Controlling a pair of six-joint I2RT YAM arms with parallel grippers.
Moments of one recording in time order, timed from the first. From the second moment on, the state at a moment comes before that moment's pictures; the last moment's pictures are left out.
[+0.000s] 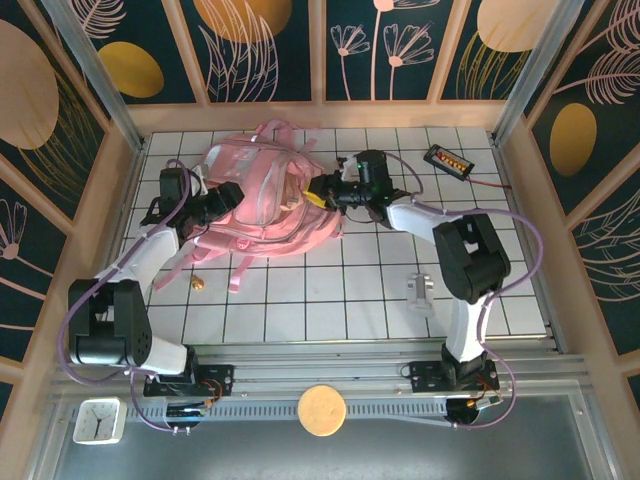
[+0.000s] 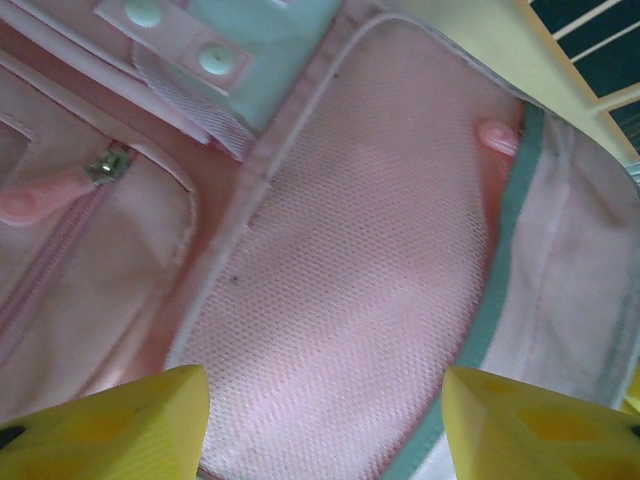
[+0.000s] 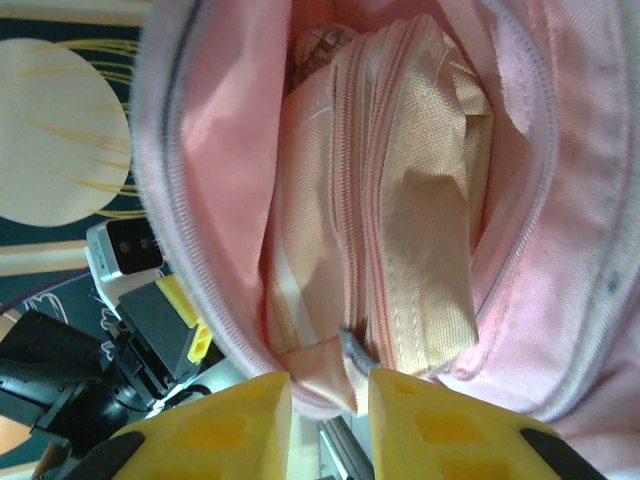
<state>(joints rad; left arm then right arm) -0.03 1.46 0.92 -0.11 0.46 -0.62 0.50 1.94 1.26 0.27 -0.79 1.18</state>
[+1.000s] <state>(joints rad) 0.02 1.75 0.92 0.14 0.67 -0.49 0.58 2.49 2.02 -0.02 -0.88 1.16</state>
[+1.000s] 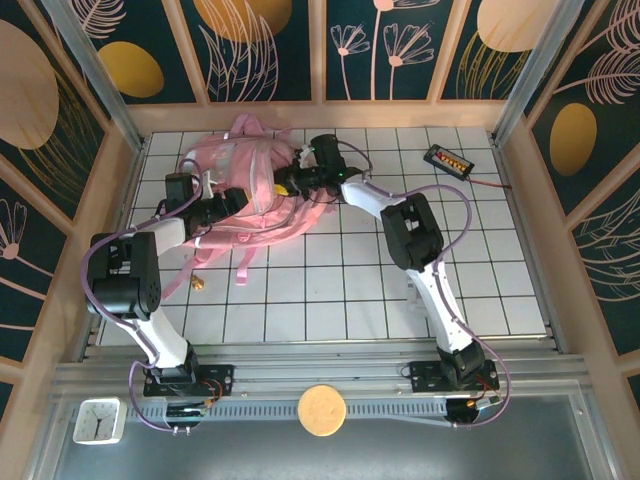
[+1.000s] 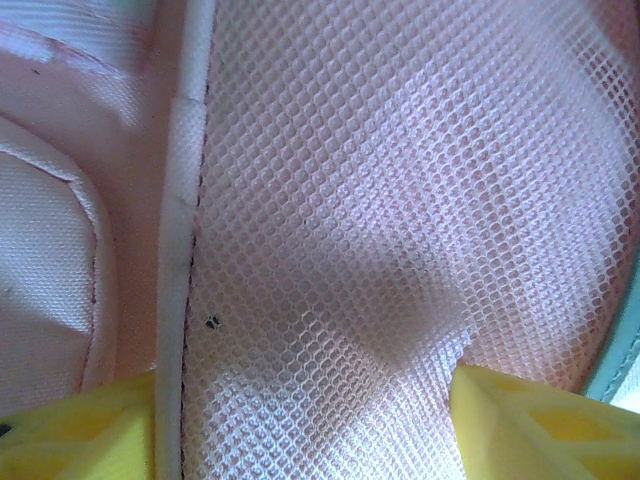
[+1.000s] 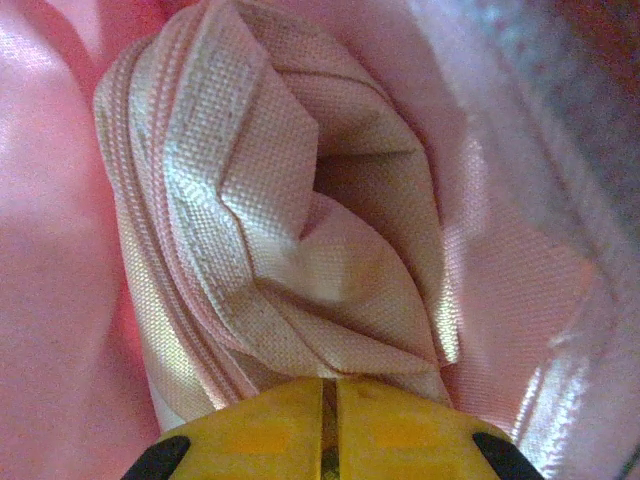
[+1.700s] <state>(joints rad) 0.02 1.80 1.02 0.00 0.68 -0.46 0.62 2.44 1.91 0.01 -0.81 1.10</state>
